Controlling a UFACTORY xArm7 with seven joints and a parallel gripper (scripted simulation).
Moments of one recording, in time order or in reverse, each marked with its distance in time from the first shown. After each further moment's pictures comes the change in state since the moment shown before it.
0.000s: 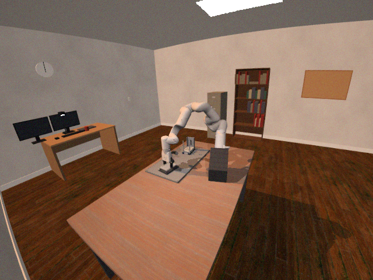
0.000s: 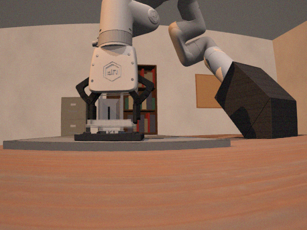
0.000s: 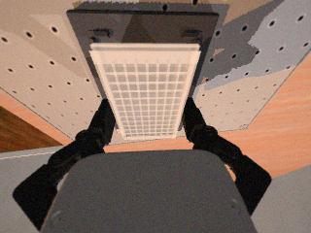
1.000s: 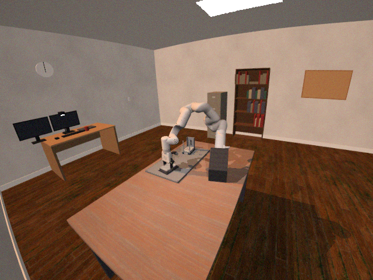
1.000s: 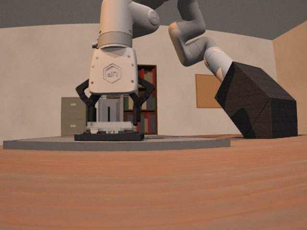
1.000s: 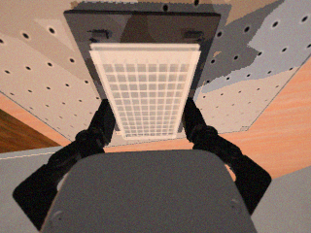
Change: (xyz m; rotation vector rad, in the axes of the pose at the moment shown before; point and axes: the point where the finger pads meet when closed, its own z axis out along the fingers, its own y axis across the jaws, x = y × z) arm 0.000 0.000 0.004 0.000 0.000 0.000
